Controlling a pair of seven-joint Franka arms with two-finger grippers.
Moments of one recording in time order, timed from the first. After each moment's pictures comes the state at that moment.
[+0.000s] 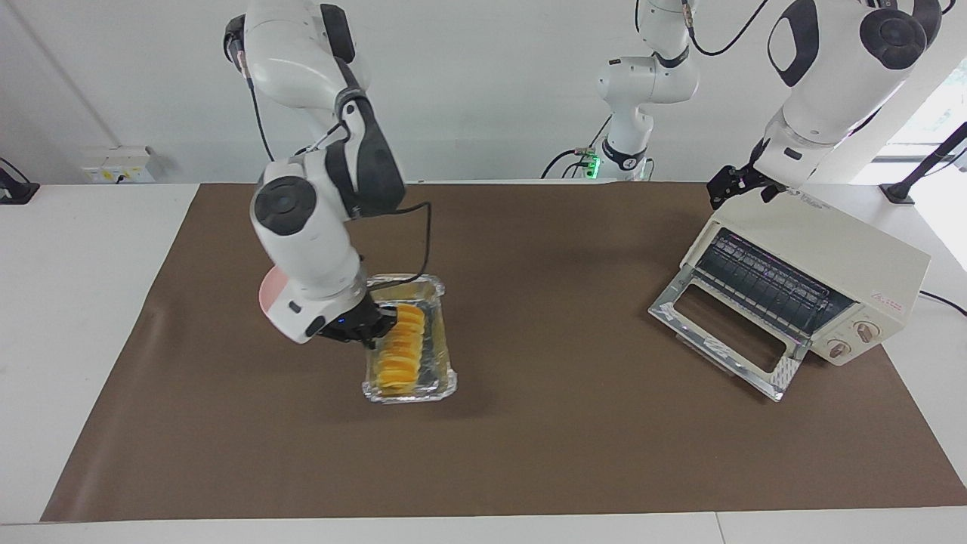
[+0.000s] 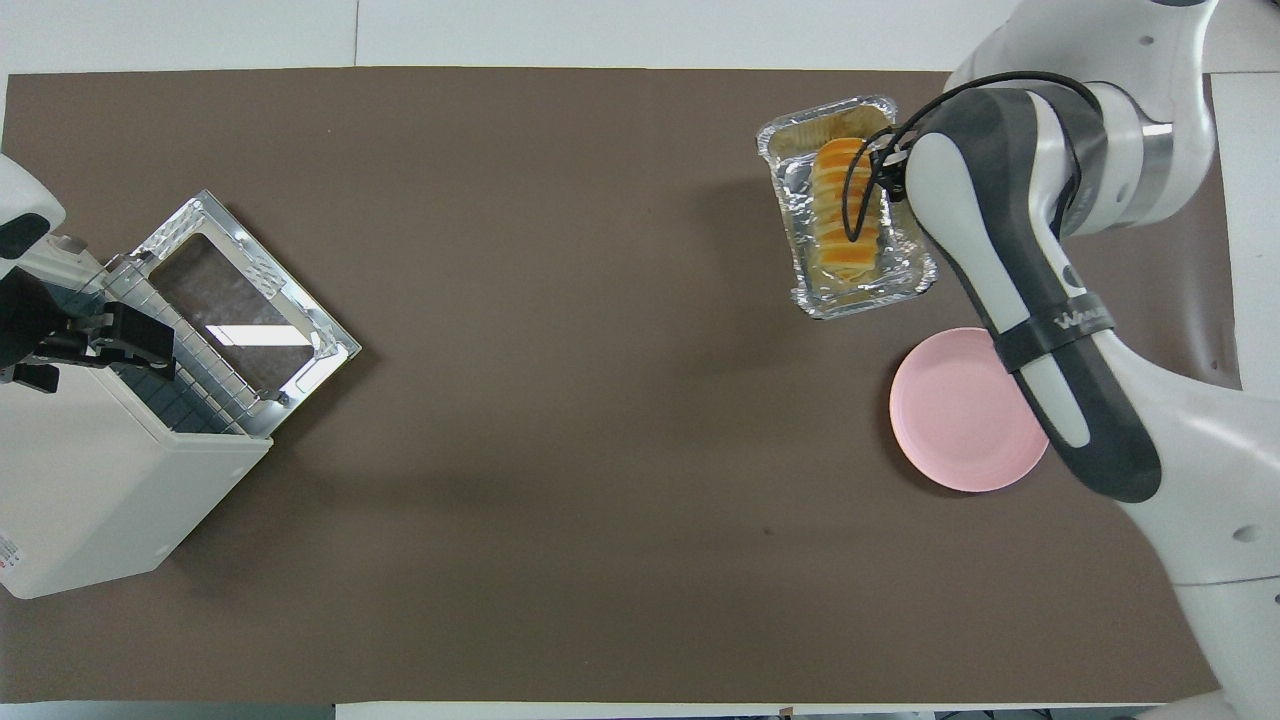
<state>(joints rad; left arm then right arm) -0.10 -0.02 0.02 -1.66 0.05 1.44 -0.11 0.30 0.56 0.03 -1.19 0.06 1.77 0.25</state>
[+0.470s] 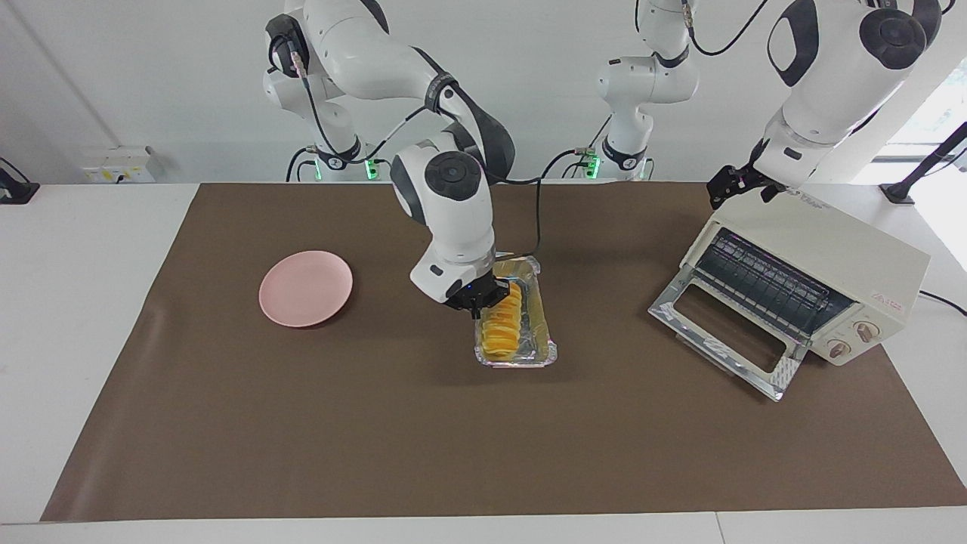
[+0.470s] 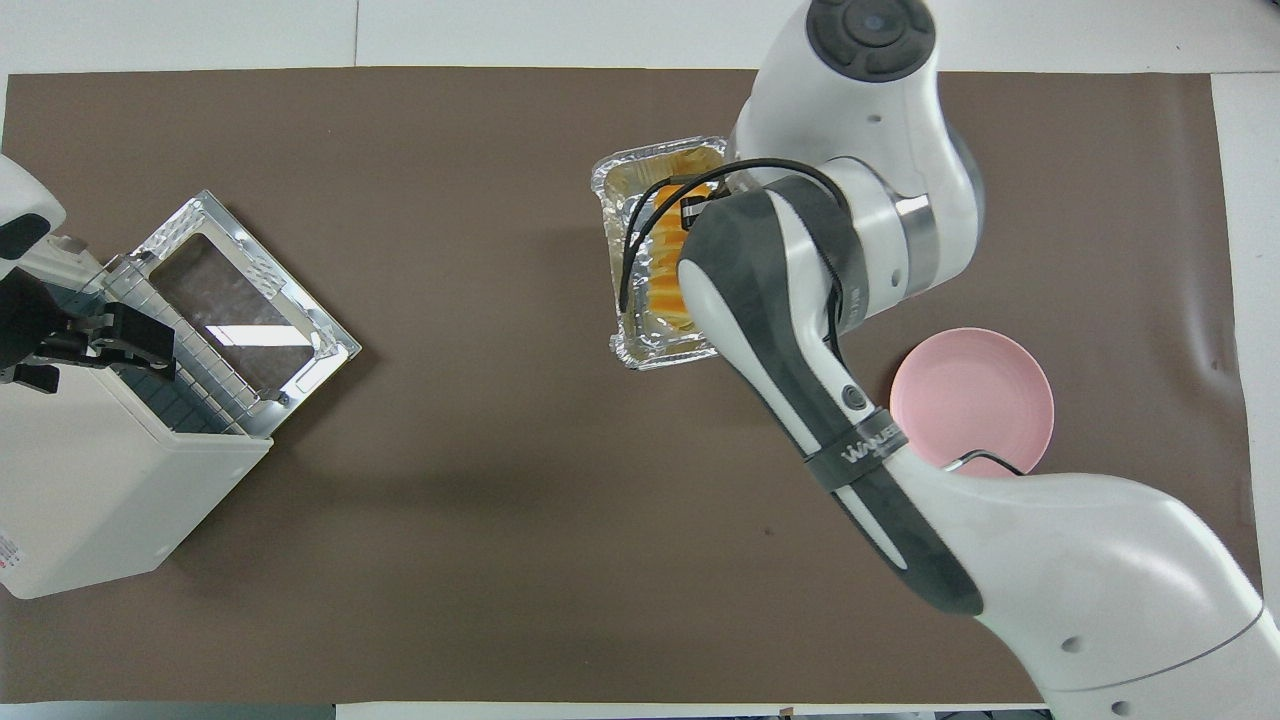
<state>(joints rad) -0.10 -0.02 0.02 -1.66 0.05 1.44 -0.11 0.50 0.58 0.03 -1.31 0.07 1.94 0.52</state>
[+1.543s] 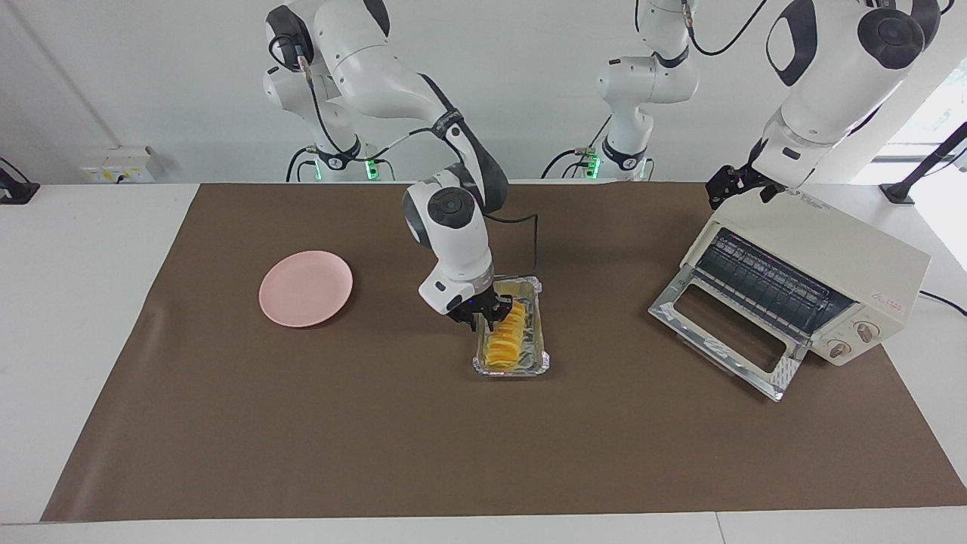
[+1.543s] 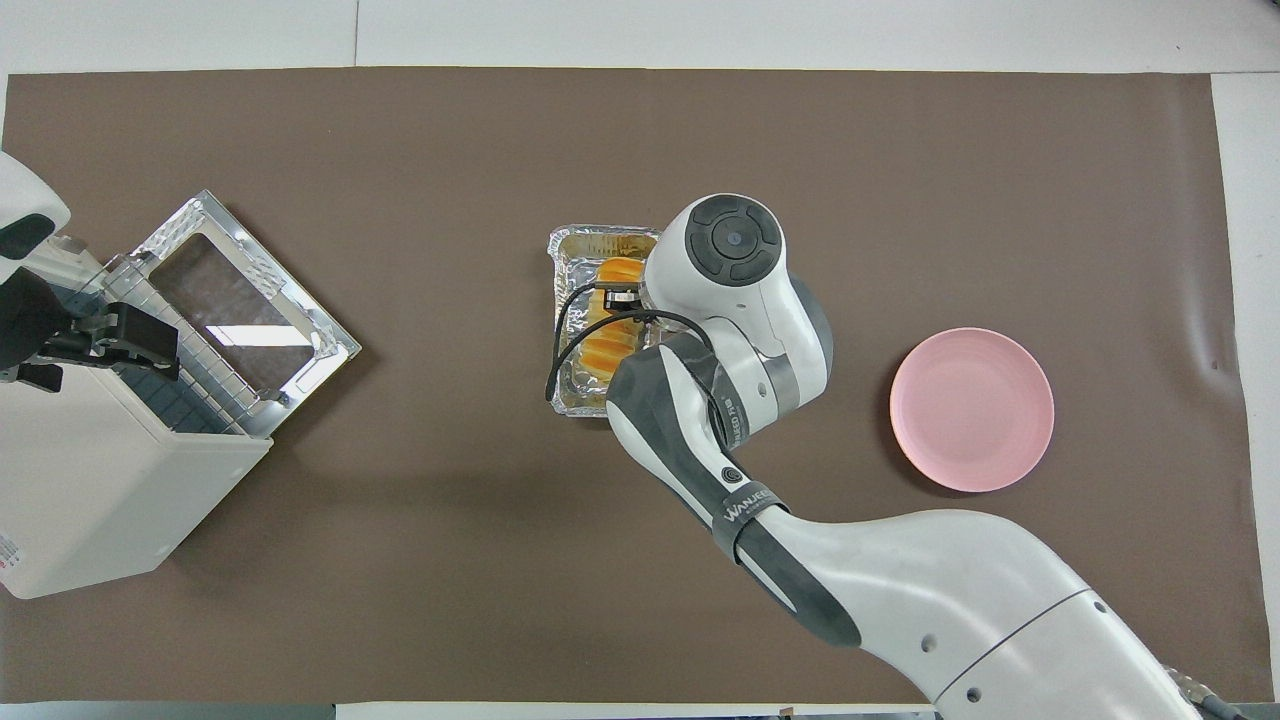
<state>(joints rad) -0.10 -0.02 0.01 -1.66 0.05 1.44 -0.11 0.51 0.52 0.02 -1.61 0.11 2.23 0.55</state>
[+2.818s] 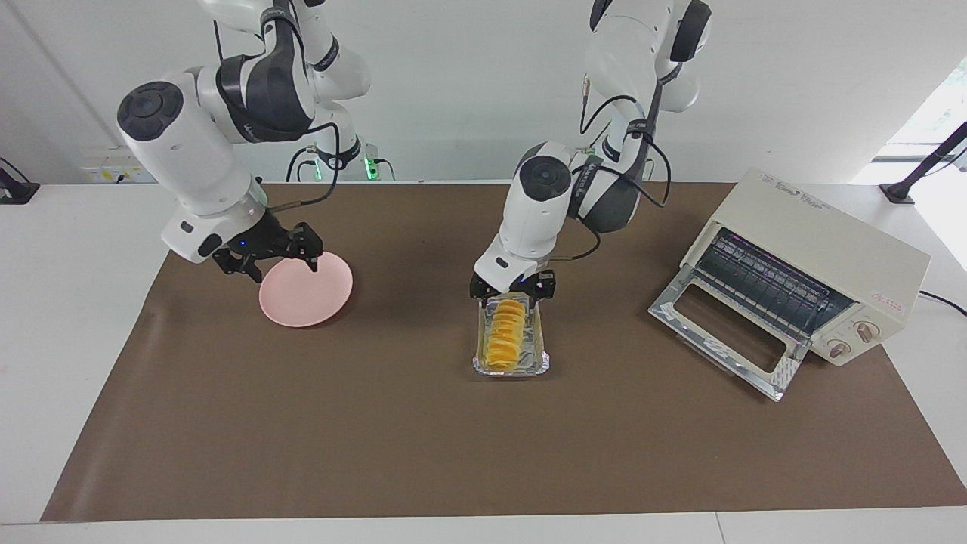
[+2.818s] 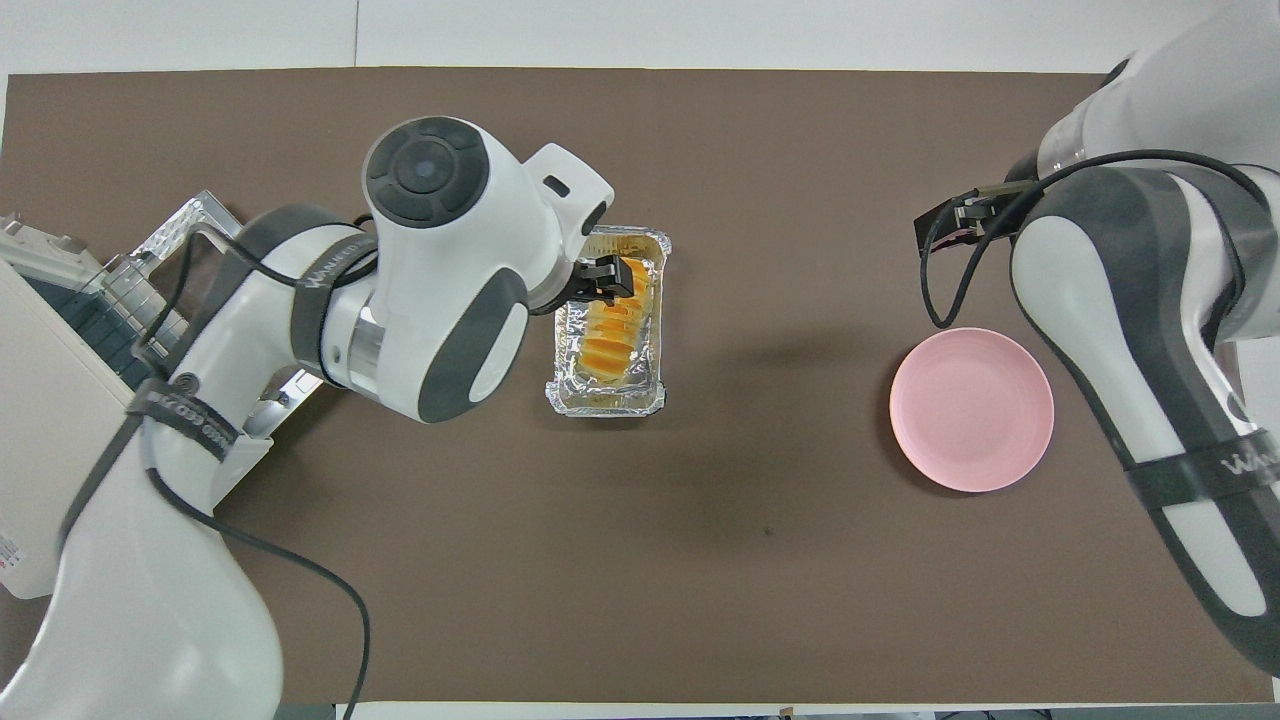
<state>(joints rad) -0.65 0.52 0.00 -1.46 -0.09 2.01 -0.54 0.08 0.16 -0.04 -1.57 0.07 1.63 -0.13</state>
